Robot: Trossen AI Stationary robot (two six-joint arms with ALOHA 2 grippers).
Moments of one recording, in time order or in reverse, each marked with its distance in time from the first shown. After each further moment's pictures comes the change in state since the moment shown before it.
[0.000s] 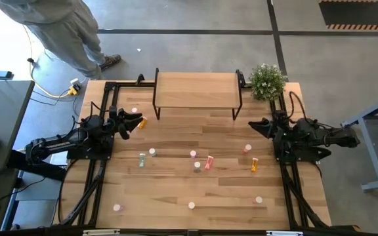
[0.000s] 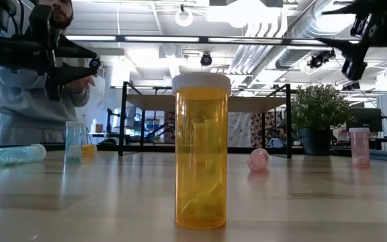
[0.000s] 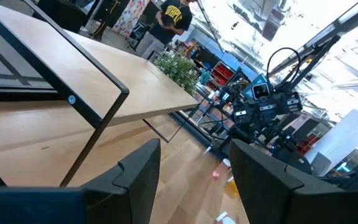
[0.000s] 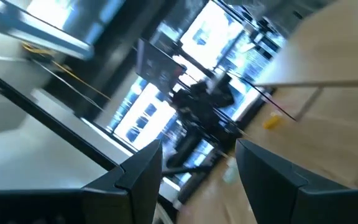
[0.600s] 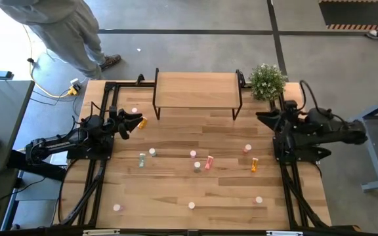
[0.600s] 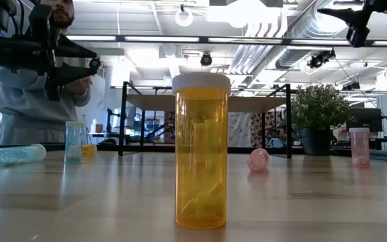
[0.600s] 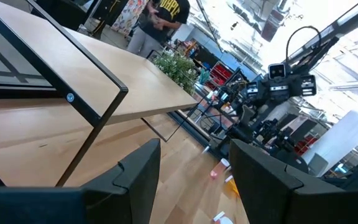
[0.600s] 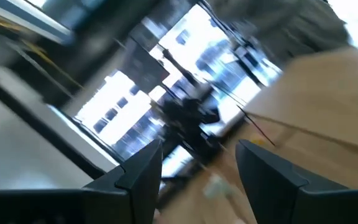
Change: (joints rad) left arm 0.000 0.000 0.000 0.000 0.004 -0.008; right arm 0.000 0.196 0.368 -0.339 0.059 -0.121
